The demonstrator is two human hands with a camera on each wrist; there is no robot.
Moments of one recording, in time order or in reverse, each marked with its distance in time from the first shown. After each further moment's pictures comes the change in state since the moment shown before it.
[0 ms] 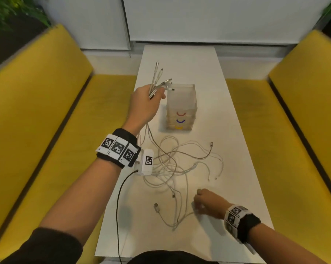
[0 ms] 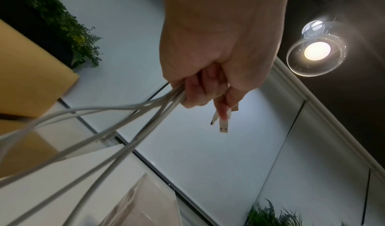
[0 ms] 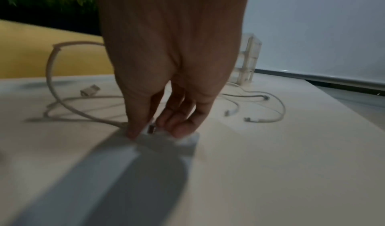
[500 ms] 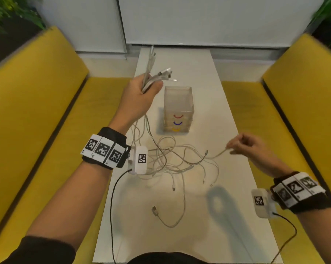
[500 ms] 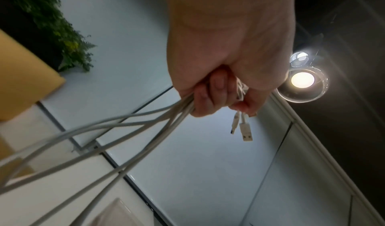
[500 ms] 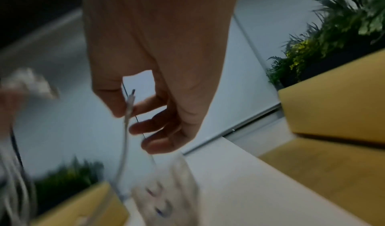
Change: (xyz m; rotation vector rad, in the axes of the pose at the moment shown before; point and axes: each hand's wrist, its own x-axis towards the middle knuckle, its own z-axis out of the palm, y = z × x) left_hand 0.001 0.024 -0.026 -0.137 -0.073 0.149; right_hand -0.091 0.038 -0.174 1.082 0.673 -0.001
